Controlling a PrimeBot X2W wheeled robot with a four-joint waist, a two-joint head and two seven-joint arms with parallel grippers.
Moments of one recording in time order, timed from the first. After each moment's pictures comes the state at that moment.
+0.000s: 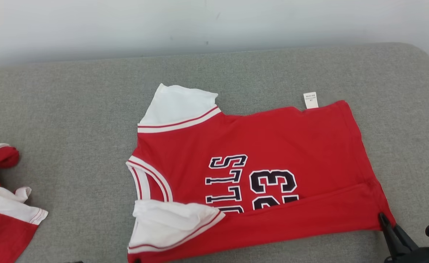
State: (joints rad) left arm 0.06 0.59 -0.56 -0.17 -1.06 0.20 0.04; right arm -0.07 -0.49 0.25 0.46 0.68 0.13 -0.20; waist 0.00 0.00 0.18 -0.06
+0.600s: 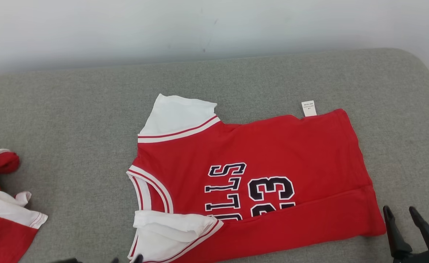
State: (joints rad) left arm 0.08 0.59 -0.58 -0.20 -1.04 0.30 0.08; right arm 0.04 -0.39 0.03 0.29 0.53 0.13 -0.12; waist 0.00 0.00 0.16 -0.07
